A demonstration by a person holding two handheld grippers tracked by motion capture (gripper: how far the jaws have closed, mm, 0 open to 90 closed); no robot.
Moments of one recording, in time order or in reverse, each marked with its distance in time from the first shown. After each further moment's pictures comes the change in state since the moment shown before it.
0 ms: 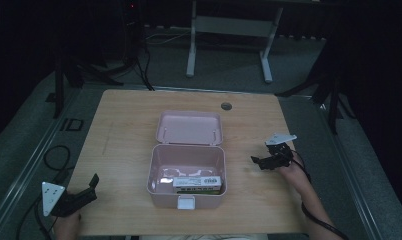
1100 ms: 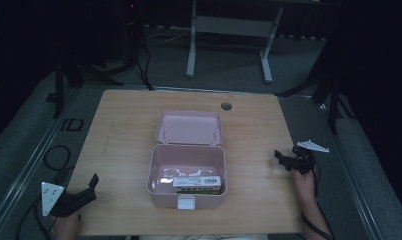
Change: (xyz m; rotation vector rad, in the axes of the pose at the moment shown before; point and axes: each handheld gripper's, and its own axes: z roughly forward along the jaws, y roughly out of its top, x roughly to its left) left arm 0.001 0.000 0.000 -0.005 -0.002 -0.011; right arm -0.045 -0.069 -0.019 -0.174 -0.250 0.455
